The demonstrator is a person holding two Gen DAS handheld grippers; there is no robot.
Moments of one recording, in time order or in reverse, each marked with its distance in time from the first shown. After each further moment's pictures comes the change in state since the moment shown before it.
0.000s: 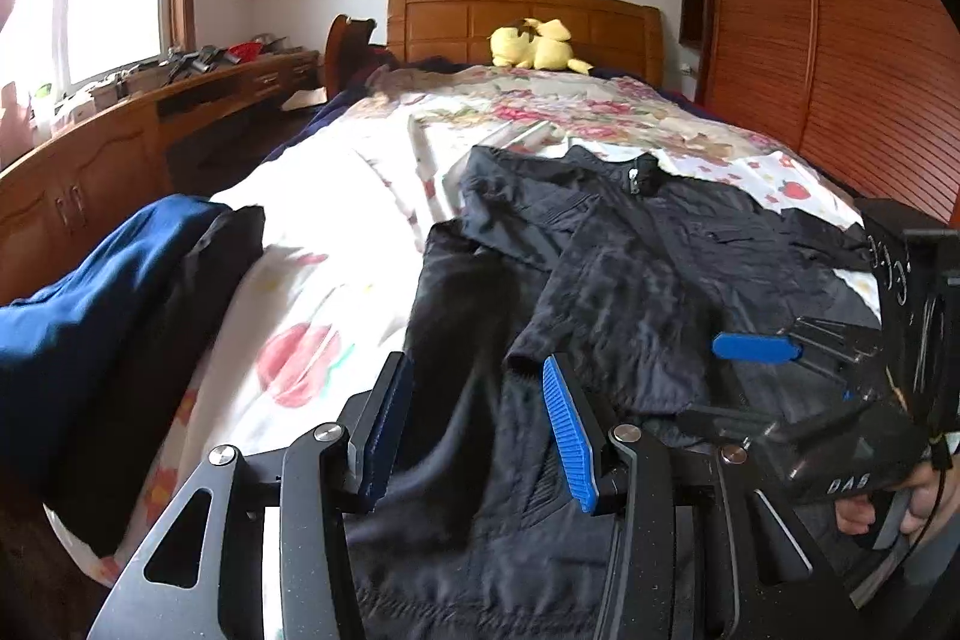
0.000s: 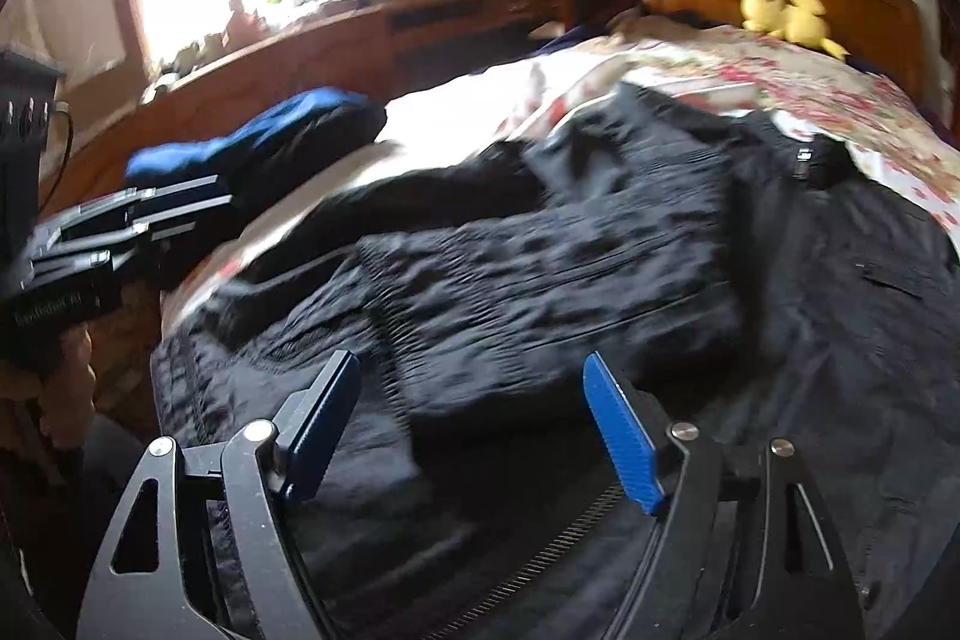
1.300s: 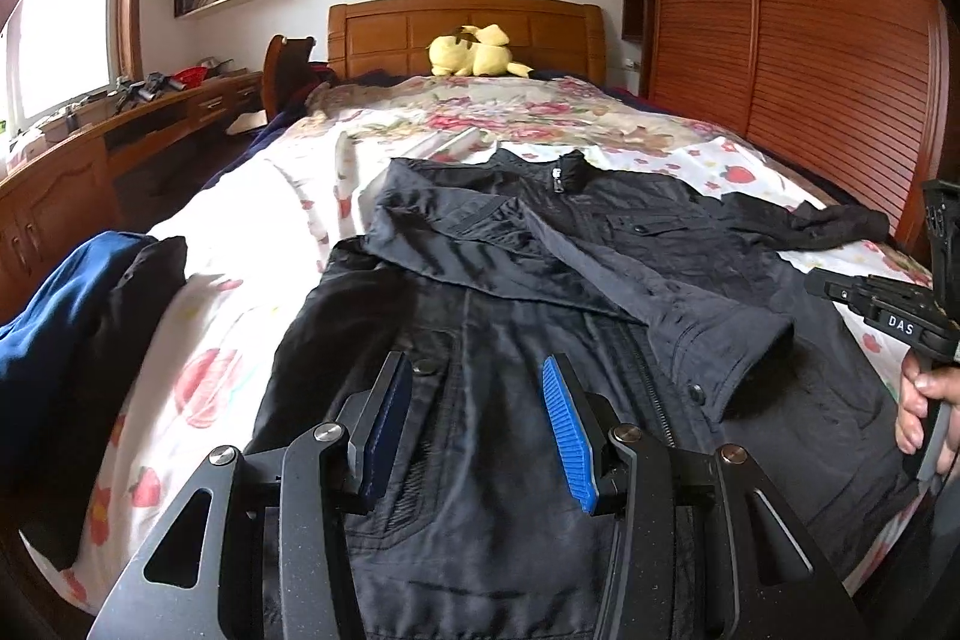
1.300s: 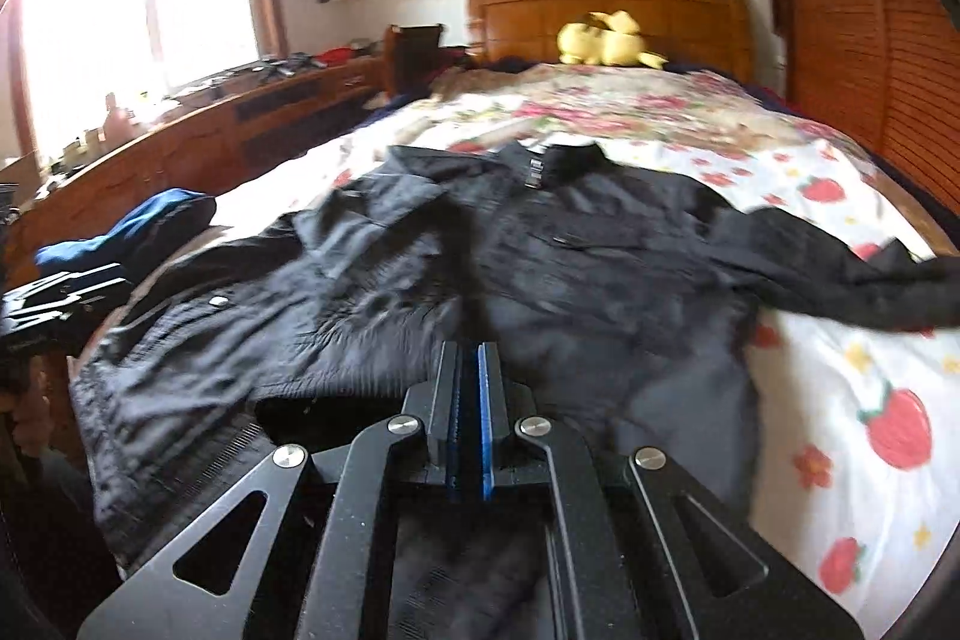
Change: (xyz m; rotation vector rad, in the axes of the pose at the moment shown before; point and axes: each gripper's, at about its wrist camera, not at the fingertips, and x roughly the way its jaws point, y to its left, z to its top) left arm 0.017 -0.043 0.000 0.069 -0.028 -0.100; right arm -0.135 -0.116 -0.057 0.199 -0.170 -0.339
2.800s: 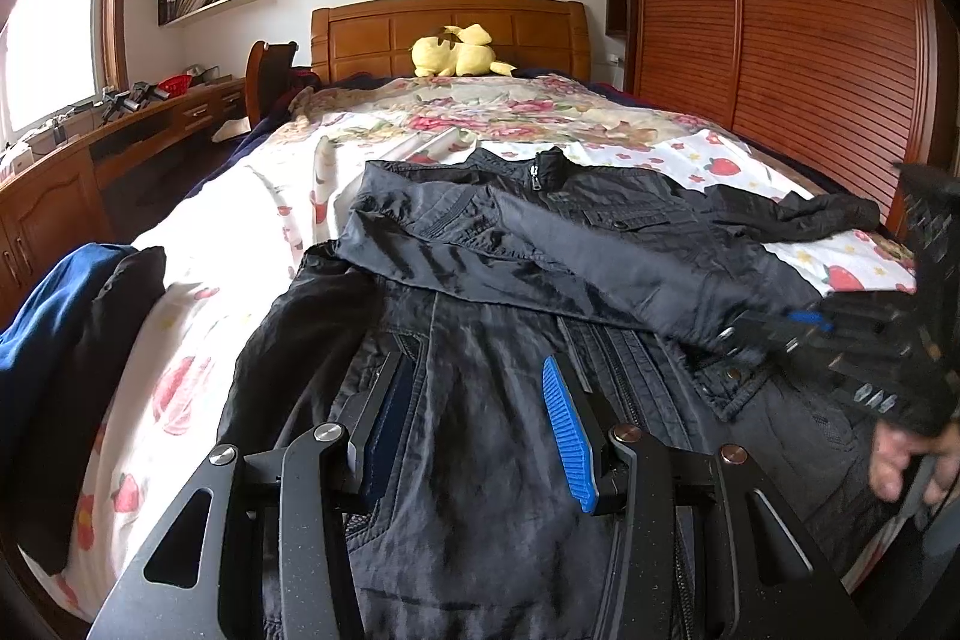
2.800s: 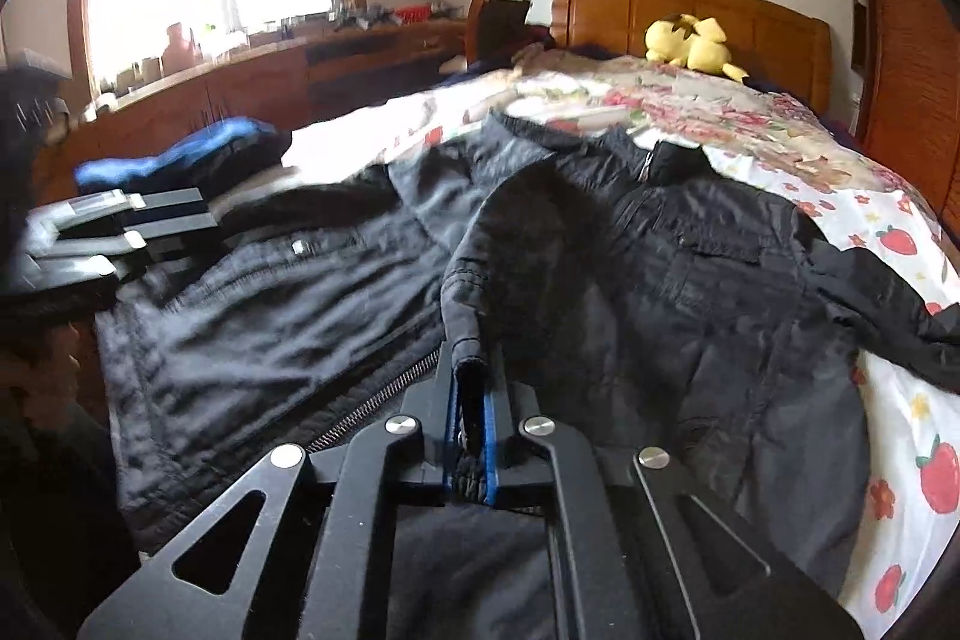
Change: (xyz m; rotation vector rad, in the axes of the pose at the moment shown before) left arm 0.005 -0.020 0.002 0.022 -0.001 -0.007; right arm 0.018 0.072 -0.001 -0.156 0.044 0.127
